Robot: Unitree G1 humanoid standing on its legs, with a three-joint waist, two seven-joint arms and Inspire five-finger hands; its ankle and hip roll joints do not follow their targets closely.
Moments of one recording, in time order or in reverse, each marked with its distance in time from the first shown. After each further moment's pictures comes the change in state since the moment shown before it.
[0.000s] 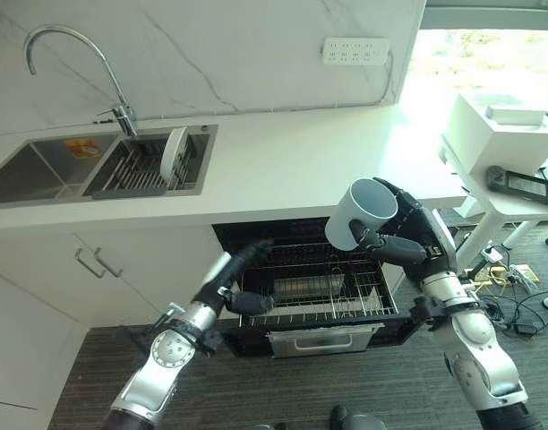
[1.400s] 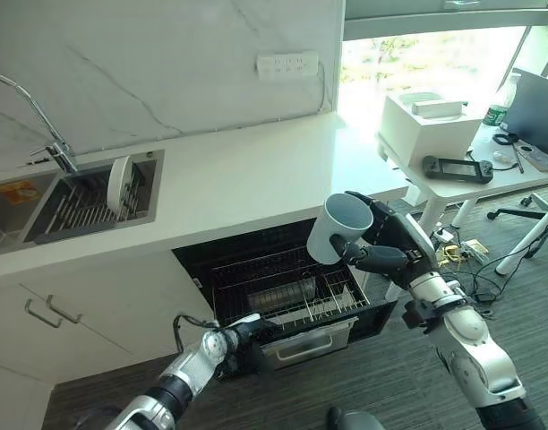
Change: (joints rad) left arm -0.292 -0.190 -0.271 0.559 0.459 0.202 -0.237; right arm -0.028 -0.006 0.052 -0.003 0.001 0.087 0.096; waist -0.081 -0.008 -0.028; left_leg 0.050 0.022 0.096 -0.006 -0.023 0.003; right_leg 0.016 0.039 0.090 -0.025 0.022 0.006
